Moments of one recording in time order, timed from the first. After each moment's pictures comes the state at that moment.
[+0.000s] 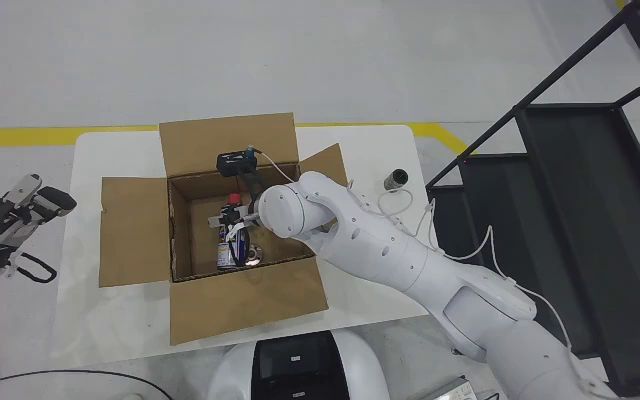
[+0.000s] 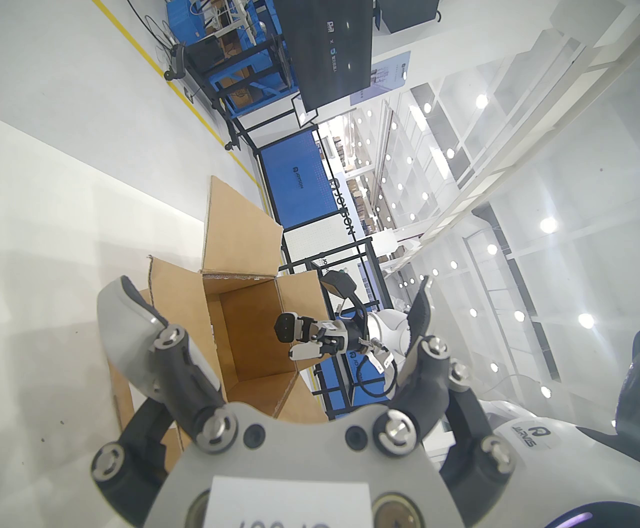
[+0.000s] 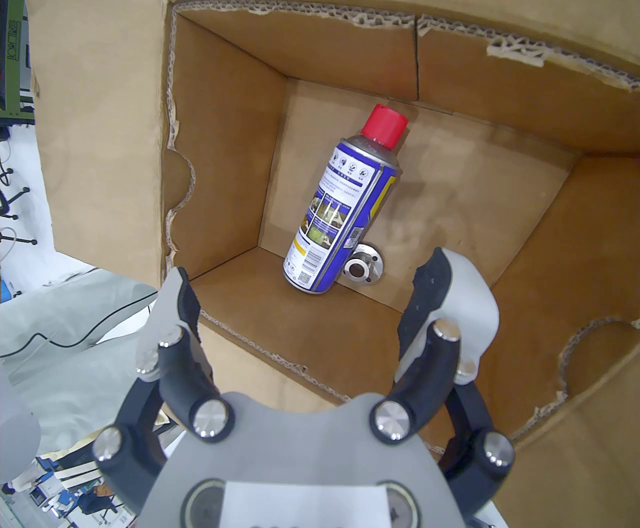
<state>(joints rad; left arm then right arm) 1.37 -0.97 -1.97 -1.39 -0.44 -0.41 -1.07 -0.62 -1.46 0.56 -1.43 -0.47 0.55 0.94</state>
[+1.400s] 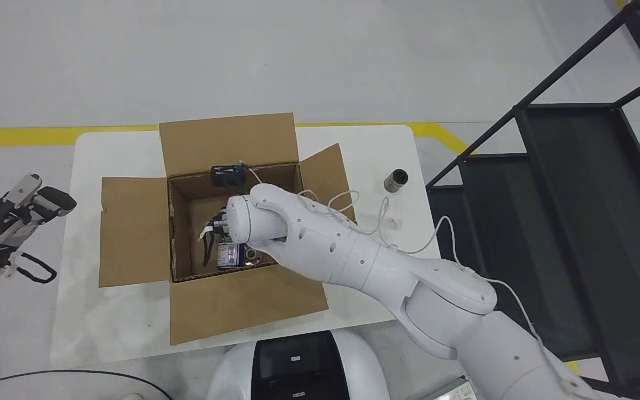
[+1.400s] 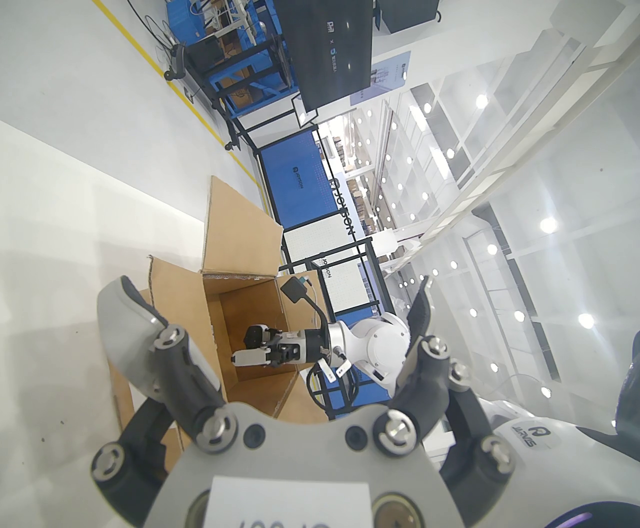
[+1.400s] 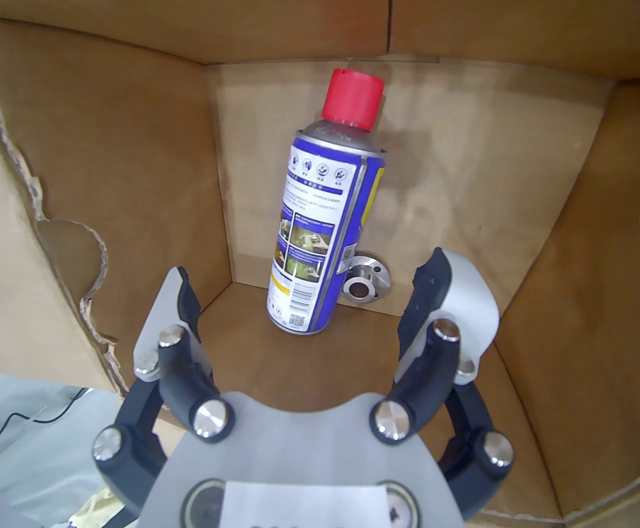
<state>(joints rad) 1.37 -0.97 -1.97 -1.39 -0.44 -0.41 -1.07 -0.54 -1.68 0.40 -1.06 -0.34 0.74 0.77</state>
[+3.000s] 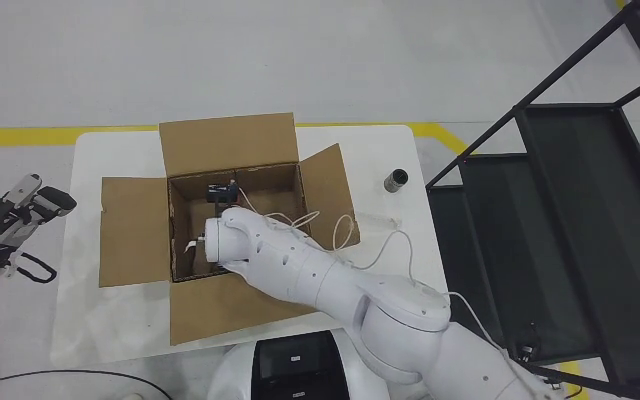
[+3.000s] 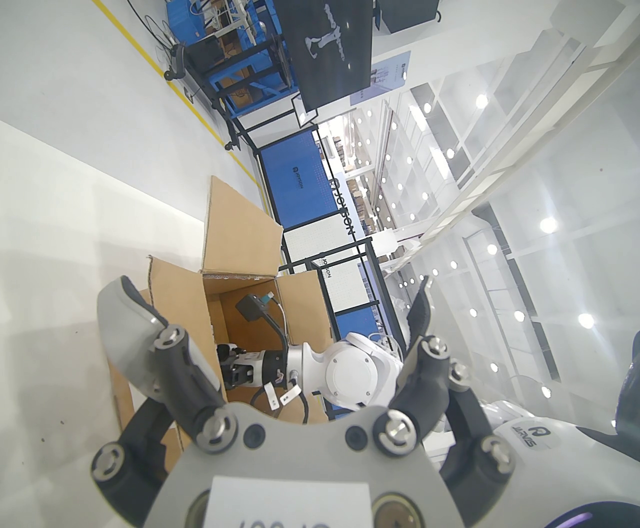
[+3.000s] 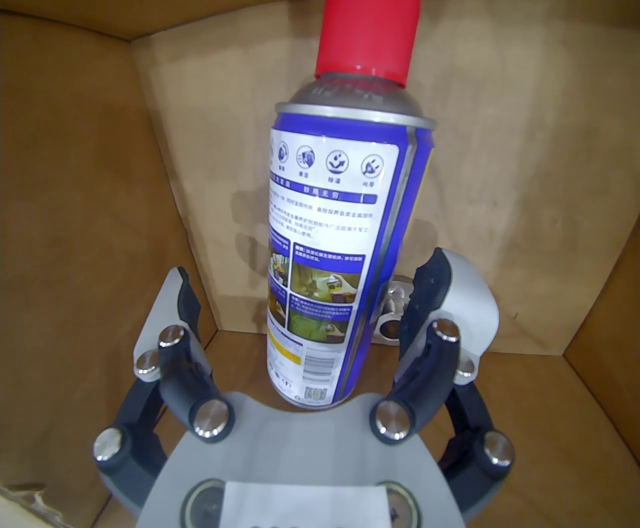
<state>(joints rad) 1.37 -0.97 -1.97 -1.39 -0.44 -0.41 -1.07 -0.54 -1.95 0.36 -0.58 -0.27 0.73 0.54</state>
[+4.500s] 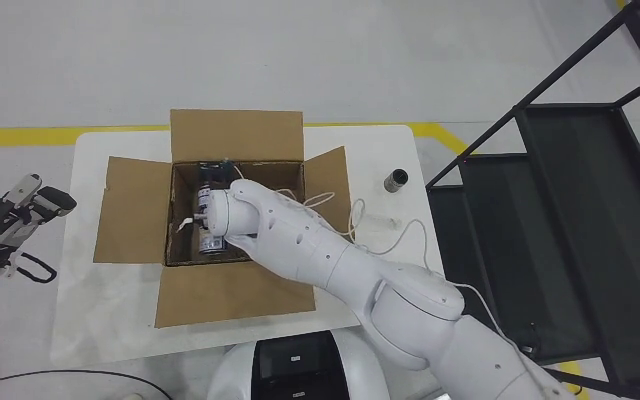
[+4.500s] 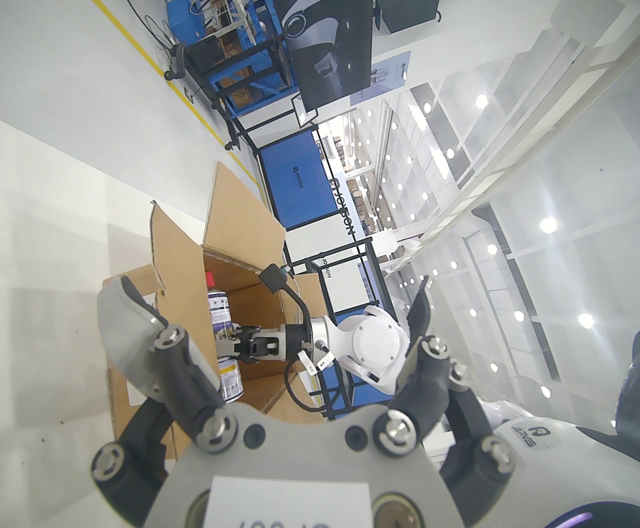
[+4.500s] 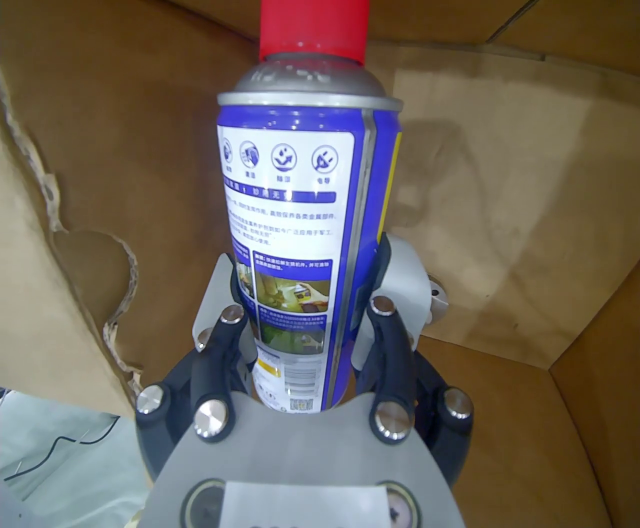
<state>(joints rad) 1.37 -0.97 -1.97 -1.39 -0.44 -0.41 -1.07 -0.52 -1.86 0.50 -0.76 -0.33 0.63 0.68</state>
